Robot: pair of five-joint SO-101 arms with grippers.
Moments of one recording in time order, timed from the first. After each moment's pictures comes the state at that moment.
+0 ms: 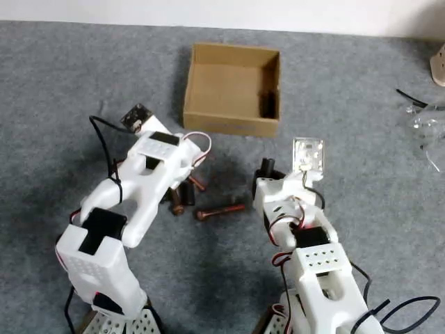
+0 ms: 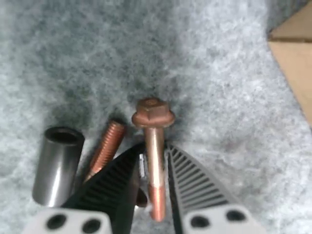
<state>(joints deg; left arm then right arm) 8.3 15.6 22.1 45.9 69.3 -15.6 -50.8 77.2 16.8 -9.3</state>
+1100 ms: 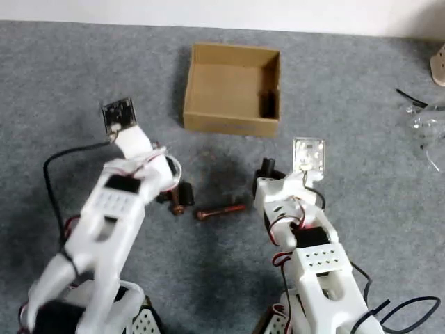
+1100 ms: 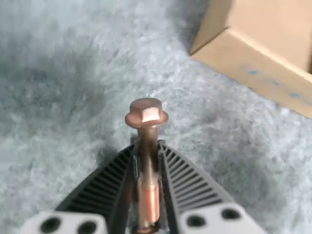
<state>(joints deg) 4.9 -29.8 56.6 31.0 33.1 -15.4 -50.8 77.2 16.4 -9.3</state>
